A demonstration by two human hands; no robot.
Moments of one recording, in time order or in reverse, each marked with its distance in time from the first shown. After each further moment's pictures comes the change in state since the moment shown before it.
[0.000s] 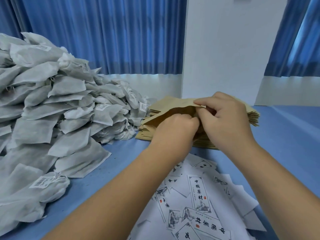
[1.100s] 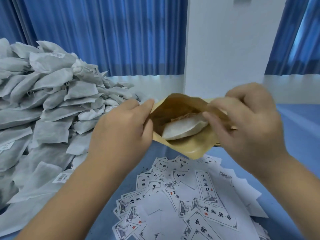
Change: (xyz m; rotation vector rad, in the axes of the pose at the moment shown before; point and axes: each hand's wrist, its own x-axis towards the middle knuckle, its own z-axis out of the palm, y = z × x) left_hand -0.074 -0.029 -0.105 0.050 0.319 -0.153; right_hand -0.029 -0.044 -0.048 -0.261 0.198 -0.531
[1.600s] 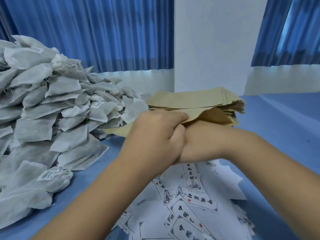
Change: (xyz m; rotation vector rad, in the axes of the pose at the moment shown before) left_hand -0.001 0.065 0.027 -0.349 -0.143 0.027; right_hand 0.005 -0.013 0.012 0.474 -1.112 0.116
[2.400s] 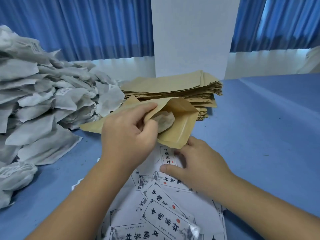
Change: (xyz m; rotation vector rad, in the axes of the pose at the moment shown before) left_hand -0.021 -0.010 0.054 -0.150 0.271 -0.152; right_hand -0.069 0.046 0.099 -0.087 0.269 0.543
